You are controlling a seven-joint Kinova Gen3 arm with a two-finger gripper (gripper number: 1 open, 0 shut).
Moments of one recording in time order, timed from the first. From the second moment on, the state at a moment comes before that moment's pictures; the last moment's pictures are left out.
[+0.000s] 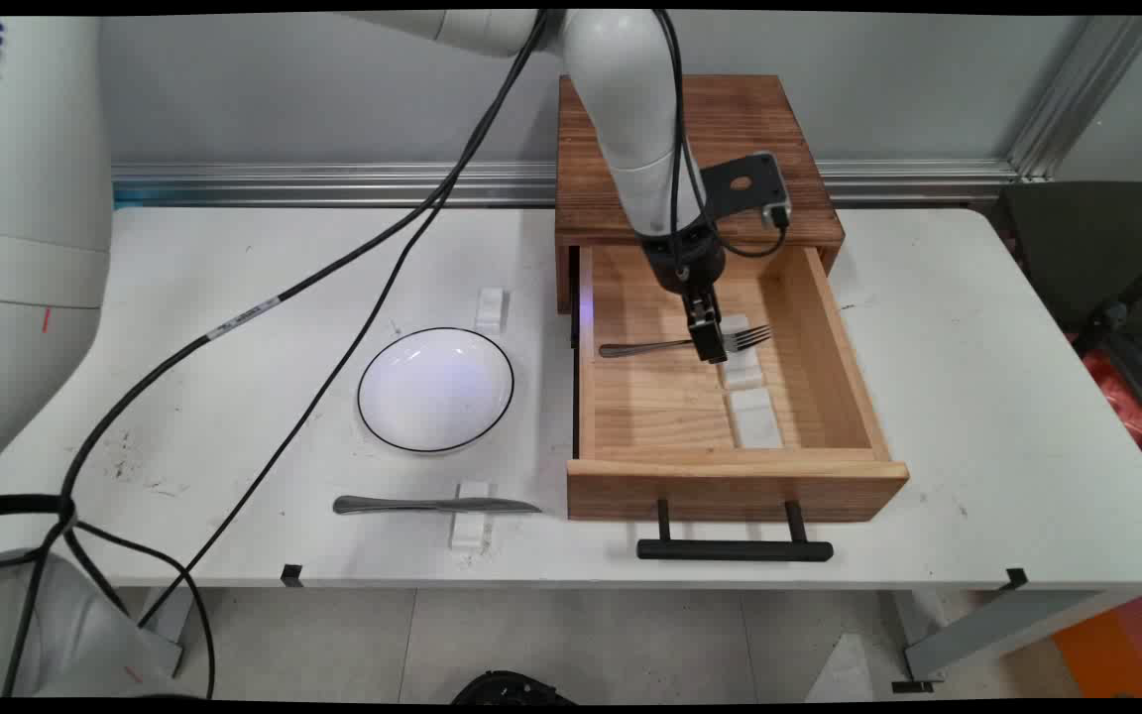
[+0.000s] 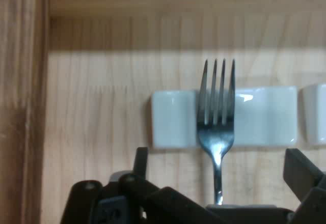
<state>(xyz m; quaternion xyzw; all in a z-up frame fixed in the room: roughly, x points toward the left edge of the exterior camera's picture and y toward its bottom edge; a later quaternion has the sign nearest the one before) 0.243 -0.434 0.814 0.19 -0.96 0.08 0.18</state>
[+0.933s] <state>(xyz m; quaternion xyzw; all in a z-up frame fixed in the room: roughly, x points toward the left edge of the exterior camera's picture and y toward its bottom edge) 0.296 -0.364 0.923 0.23 -0.95 0.09 0.19</state>
